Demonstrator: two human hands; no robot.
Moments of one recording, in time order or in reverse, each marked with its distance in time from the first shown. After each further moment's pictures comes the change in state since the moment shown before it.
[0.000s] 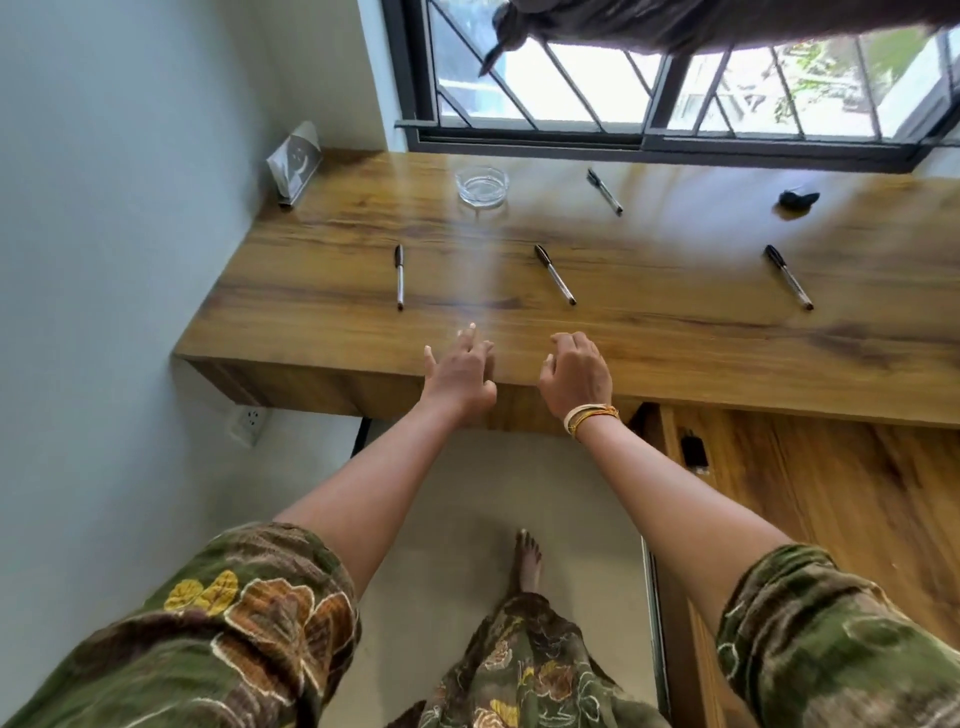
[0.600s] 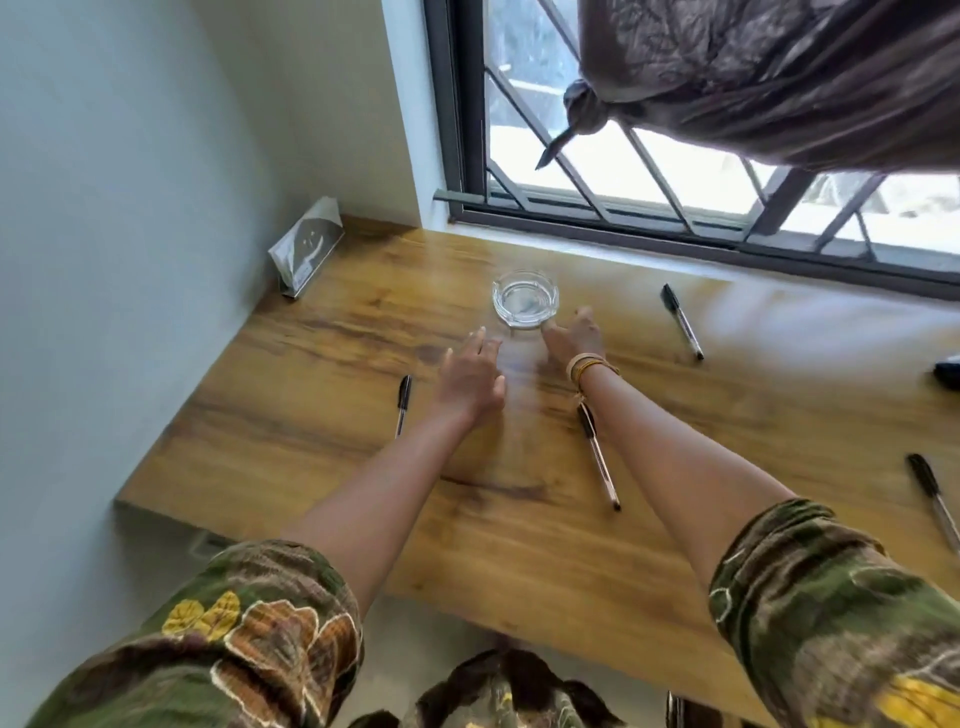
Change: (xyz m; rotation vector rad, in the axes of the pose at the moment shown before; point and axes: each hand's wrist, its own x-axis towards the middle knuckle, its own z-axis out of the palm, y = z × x) left_hand 0.262 -0.033 -0.062 0.059 0.106 -0.134; right_hand 0.331 -0.045 0.075 0.419 -0.404 0.434
